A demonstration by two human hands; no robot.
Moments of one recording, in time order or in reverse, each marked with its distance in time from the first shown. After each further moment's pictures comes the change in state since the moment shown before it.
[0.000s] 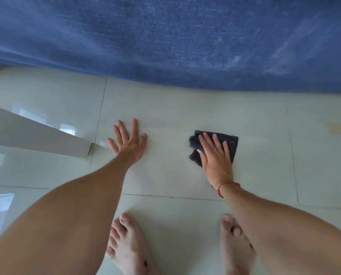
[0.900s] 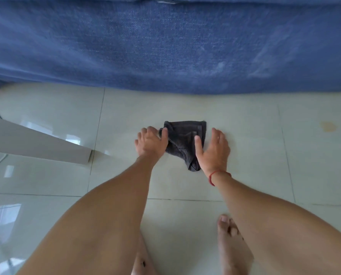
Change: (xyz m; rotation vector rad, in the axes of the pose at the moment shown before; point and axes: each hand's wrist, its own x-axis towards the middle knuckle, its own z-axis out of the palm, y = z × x) left_hand -0.019 0.077 0.009 -0.092 0.213 0.051; right_hand 0.020 -0.016 -0.025 0.301 0.249 0.316
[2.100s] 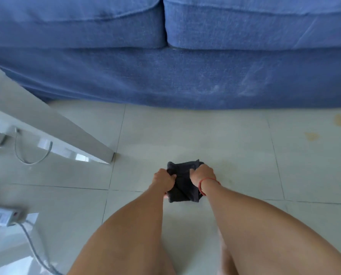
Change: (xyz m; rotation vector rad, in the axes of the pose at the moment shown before) left_hand -0.103 -0.030 -0.016 -0.095 -0.475 -0.233; right_hand -0.067 -0.052 -0.051 0.022 -0.605 0.404
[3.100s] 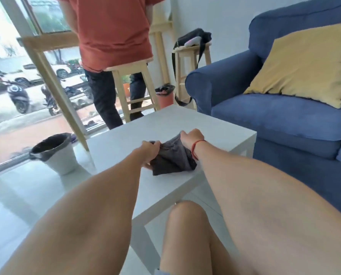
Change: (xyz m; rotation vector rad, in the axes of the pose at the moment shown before) left_hand -0.422 -0.284 -0.300 -0.708 0.890 -0.141; right_hand -0.477 -0.287 0.082 0.181 -0.251 -1.039
